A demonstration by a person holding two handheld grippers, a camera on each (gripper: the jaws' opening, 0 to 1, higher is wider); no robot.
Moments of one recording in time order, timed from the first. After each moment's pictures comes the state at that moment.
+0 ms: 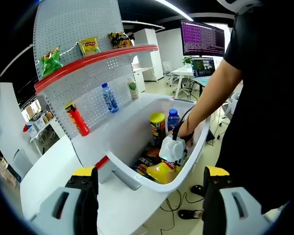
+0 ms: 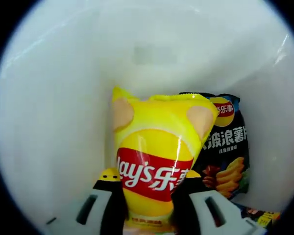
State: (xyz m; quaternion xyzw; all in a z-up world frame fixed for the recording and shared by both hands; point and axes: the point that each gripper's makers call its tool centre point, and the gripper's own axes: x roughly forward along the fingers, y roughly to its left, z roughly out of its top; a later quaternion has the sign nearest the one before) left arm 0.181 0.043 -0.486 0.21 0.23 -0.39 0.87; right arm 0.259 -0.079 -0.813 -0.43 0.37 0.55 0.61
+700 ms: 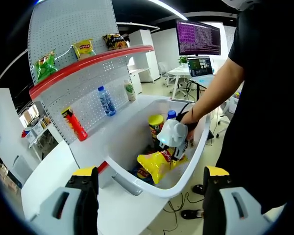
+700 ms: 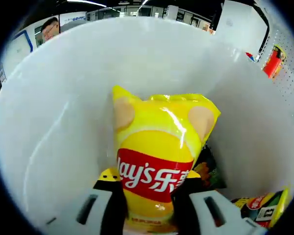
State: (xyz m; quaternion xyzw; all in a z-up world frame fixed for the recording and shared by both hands) left arm 0.192 0.033 -0.487 0.22 0.22 -0.41 0.86; right arm 0.279 -0.071 -0.733 -0.33 0.31 0.53 0.72
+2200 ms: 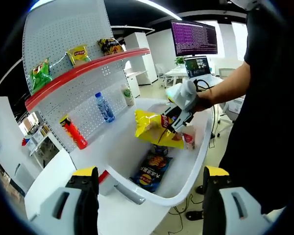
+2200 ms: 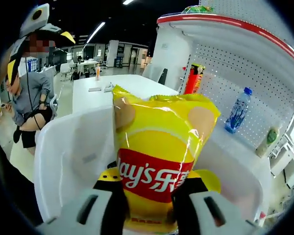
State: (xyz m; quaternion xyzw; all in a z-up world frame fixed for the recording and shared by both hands) left arm 0.202 0.017 -0.479 0.24 0.20 -0.42 0.85; right arm 0.327 -0.137 -0.598 -0.19 0.21 0.36 0.89
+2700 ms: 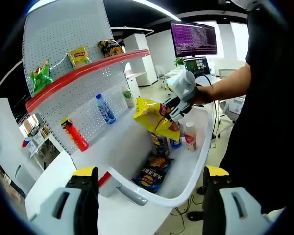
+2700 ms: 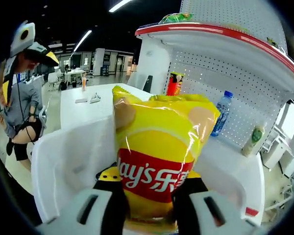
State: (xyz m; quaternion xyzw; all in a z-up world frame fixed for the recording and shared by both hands) left arm 0.206 0.019 -0.474 0.24 0.19 -0.42 0.86; right arm 0.351 -0.167 -0.563 -0.16 0.18 0.30 0.92
